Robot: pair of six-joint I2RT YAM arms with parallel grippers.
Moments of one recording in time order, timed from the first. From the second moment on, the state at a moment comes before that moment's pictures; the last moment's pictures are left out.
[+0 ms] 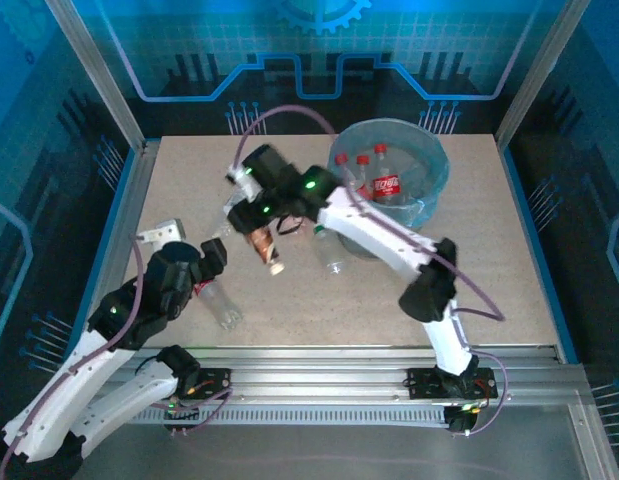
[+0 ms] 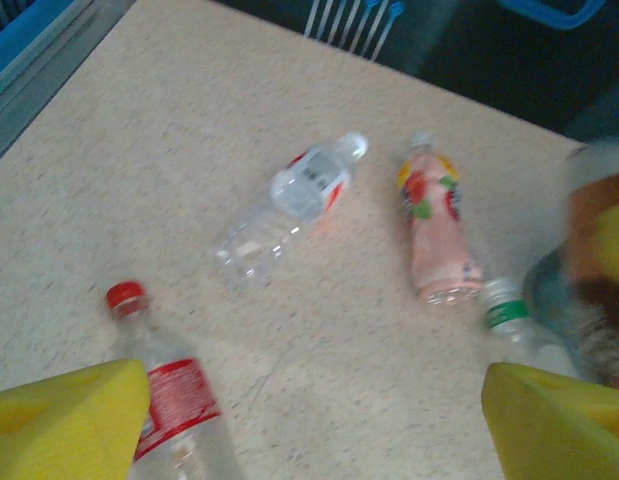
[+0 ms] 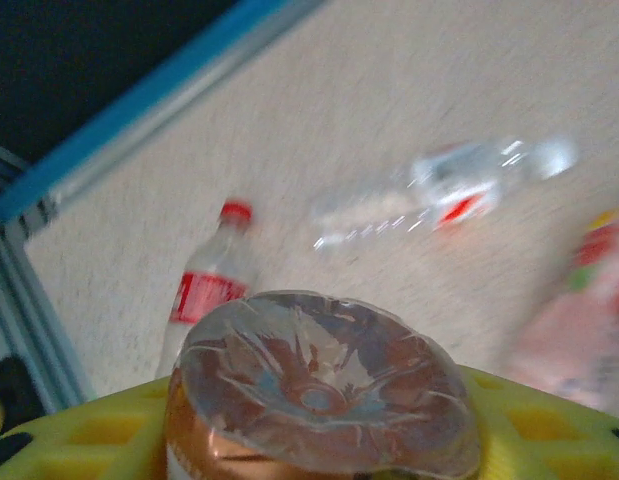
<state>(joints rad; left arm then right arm) -0.57 0.68 0.93 -0.86 -0.53 -0.70 0.89 2.00 2.24 -0.96 -0.06 0.15</state>
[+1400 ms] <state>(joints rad) -0.74 1.30 1.34 -0.55 -0.17 -0.56 0.44 1.53 1.65 -0.70 0.30 0.01</state>
